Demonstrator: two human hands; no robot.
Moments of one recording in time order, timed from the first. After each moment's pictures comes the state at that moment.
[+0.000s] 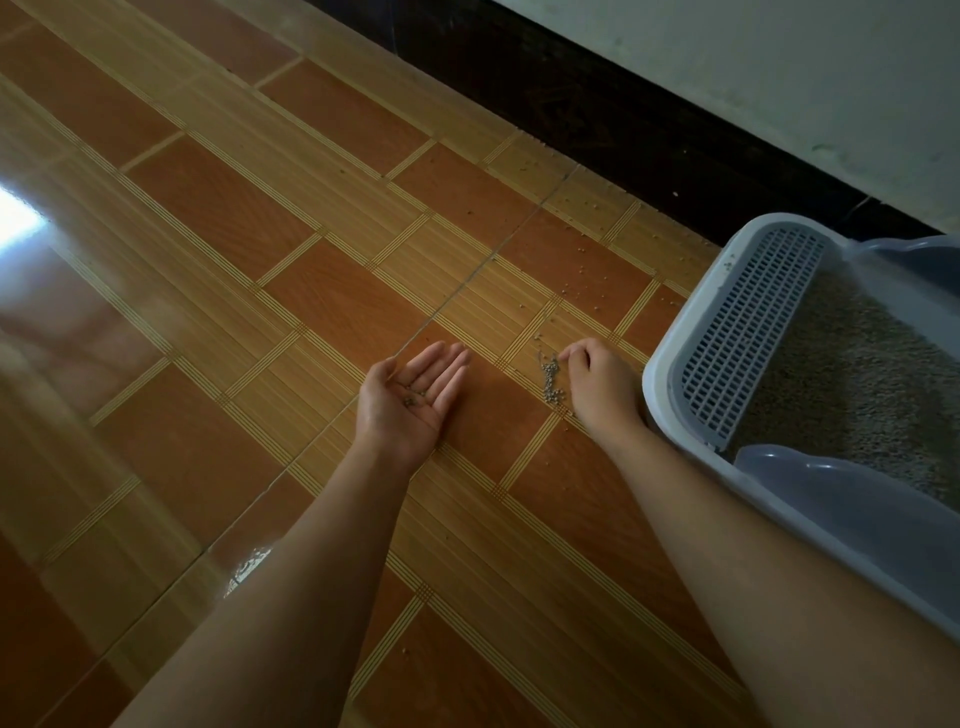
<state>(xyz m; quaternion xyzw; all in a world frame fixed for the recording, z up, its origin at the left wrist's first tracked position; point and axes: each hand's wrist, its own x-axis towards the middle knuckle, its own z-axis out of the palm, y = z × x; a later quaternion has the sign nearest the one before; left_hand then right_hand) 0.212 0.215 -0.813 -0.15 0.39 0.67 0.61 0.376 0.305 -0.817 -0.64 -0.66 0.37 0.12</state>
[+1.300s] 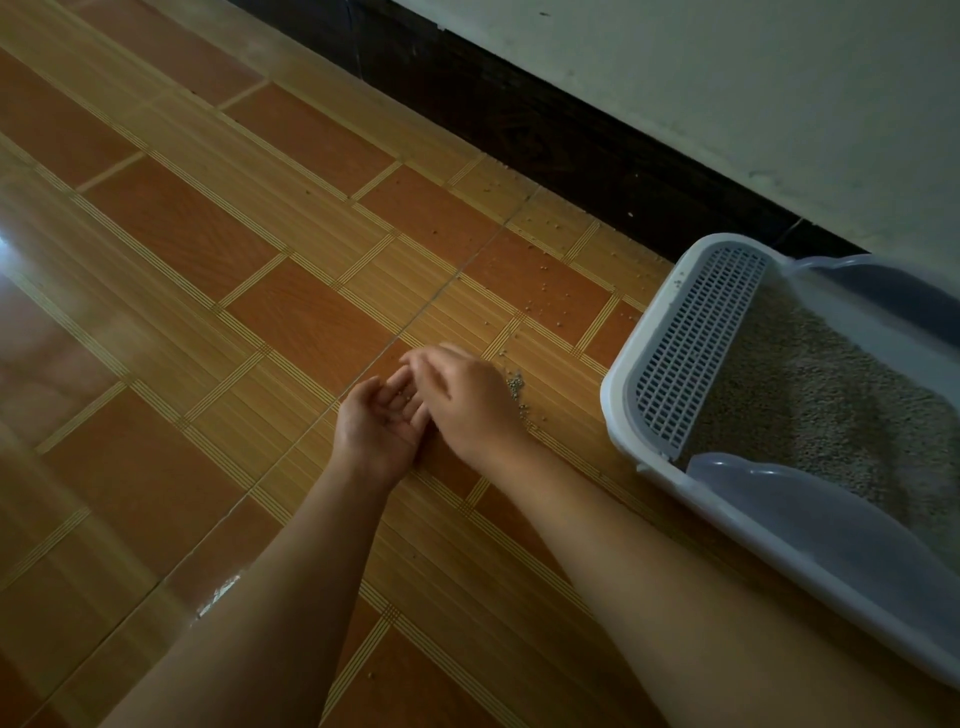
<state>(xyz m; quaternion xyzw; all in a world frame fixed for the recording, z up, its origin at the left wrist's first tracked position) 0.219 0.220 -0.823 -0.15 0.40 0.67 0.60 0.318 0.264 -0.780 -0.41 -0.81 0.38 0.18</state>
